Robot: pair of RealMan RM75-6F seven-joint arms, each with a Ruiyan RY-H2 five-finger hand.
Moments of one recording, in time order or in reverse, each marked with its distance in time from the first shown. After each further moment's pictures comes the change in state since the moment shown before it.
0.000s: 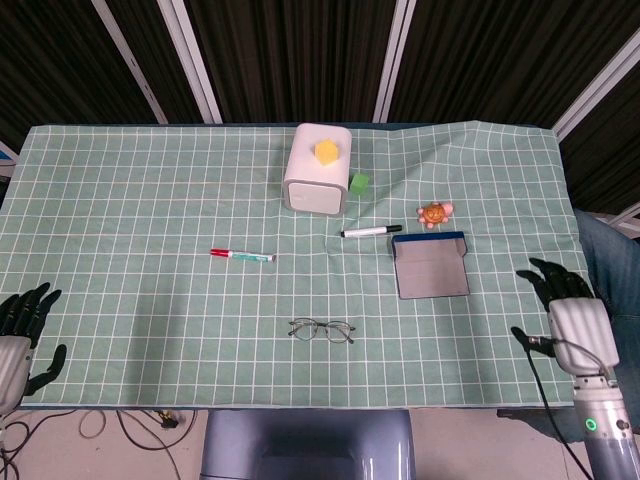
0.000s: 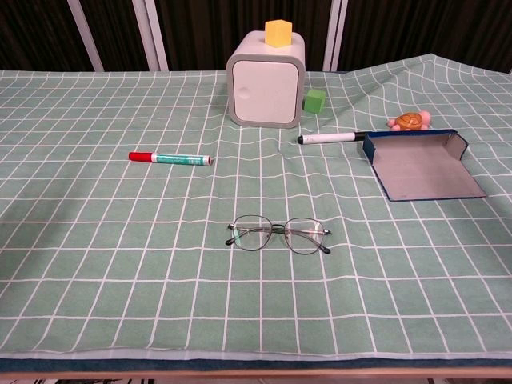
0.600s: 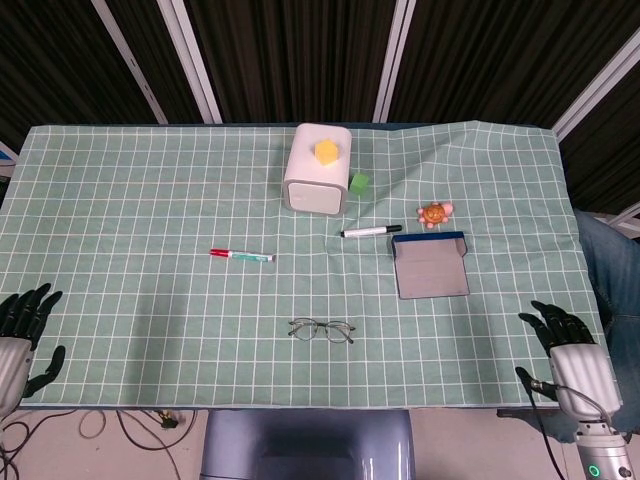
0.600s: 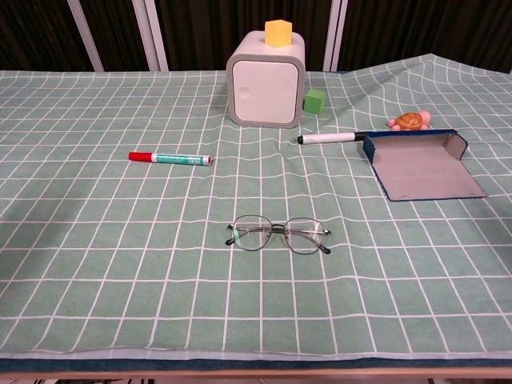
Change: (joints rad) left arm 0.000 0.000 0.006 0.023 0.023 0.006 0.016; right arm -0.139 -0.100 -0.060 0.158 -0.136 0.057 0.034
